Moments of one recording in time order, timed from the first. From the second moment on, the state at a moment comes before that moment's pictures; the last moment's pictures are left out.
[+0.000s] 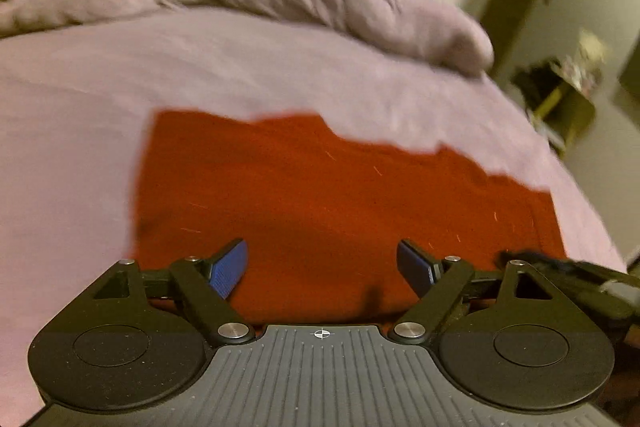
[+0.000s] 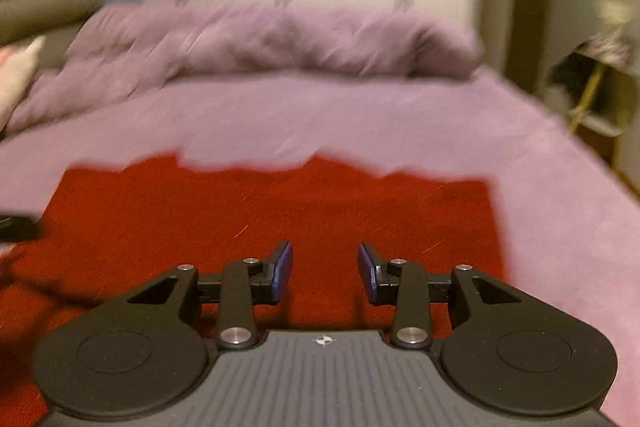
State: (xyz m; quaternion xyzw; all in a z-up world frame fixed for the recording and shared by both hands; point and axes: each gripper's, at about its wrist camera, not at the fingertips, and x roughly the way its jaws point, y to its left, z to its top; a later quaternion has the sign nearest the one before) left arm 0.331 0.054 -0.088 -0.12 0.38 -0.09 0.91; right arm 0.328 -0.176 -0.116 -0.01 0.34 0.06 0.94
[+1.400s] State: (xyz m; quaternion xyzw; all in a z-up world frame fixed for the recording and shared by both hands) left arm 0.316 0.041 -0.079 -0.03 0.37 -0.07 0.93; right arm 0.312 -0.198 -0.116 -0.04 0.36 0.04 0.93
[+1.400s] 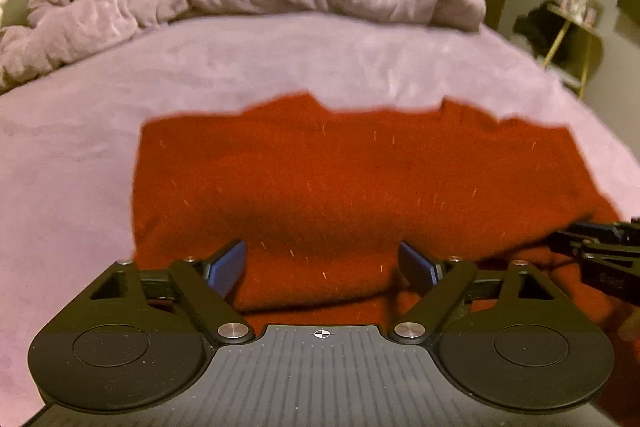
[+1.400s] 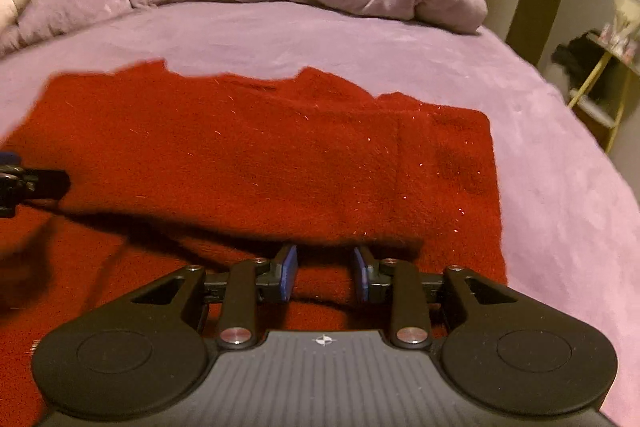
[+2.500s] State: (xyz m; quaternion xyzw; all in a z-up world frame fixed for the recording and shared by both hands) left arm 0.330 0.081 -0.102 -0.03 0.42 0.00 0.91; right arm 0.310 -0.204 -0.119 -0.12 0.34 0.01 0.93
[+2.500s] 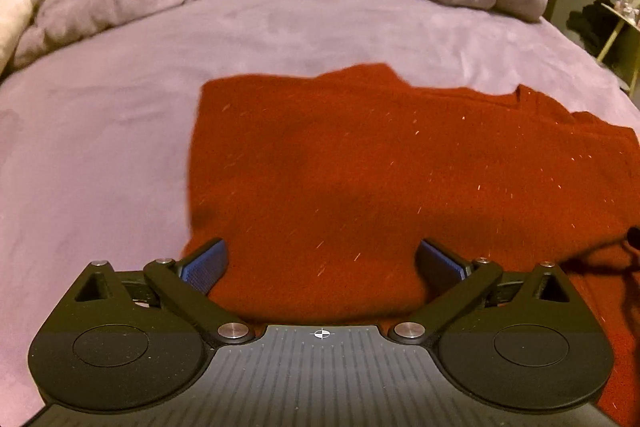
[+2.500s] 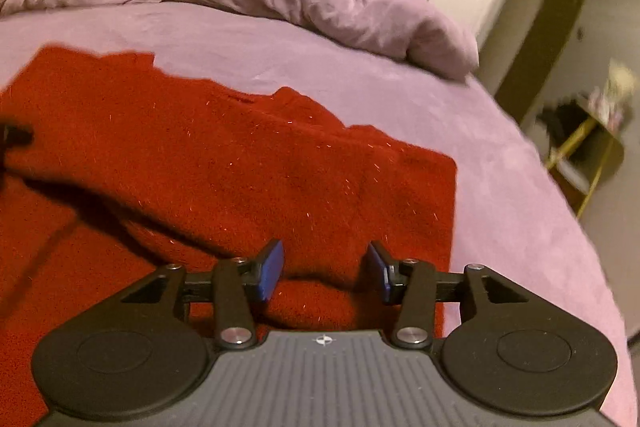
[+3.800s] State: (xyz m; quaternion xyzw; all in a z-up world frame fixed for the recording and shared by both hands) left arm 0.075 0.185 -0.105 -0.16 0.57 -0.10 0.80; right arm 0.038 -0.330 -0.117 0.17 0.49 0.04 0.85
